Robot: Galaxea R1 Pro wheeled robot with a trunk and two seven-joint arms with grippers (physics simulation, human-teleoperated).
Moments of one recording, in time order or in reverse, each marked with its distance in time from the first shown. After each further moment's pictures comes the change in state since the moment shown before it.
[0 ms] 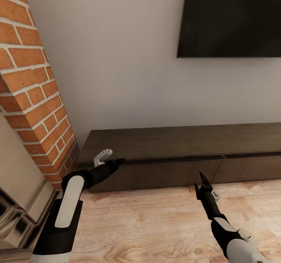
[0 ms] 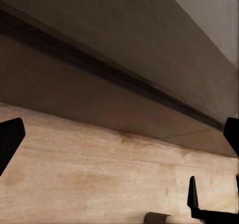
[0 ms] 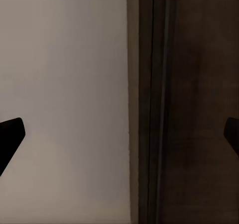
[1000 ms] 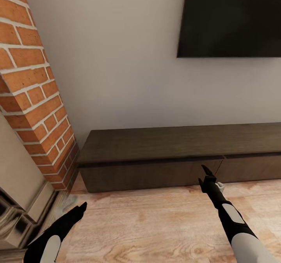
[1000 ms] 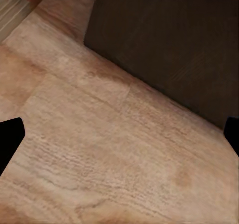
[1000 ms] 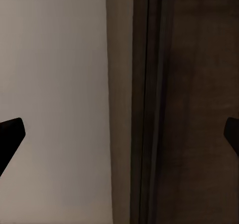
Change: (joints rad) left arm 0.415 0.067 0.185 0.000 -0.421 -0.319 -0.128; right arm 0.011 -0.009 -0.015 -0.260 -0.023 0.107 -0.366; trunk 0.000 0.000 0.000
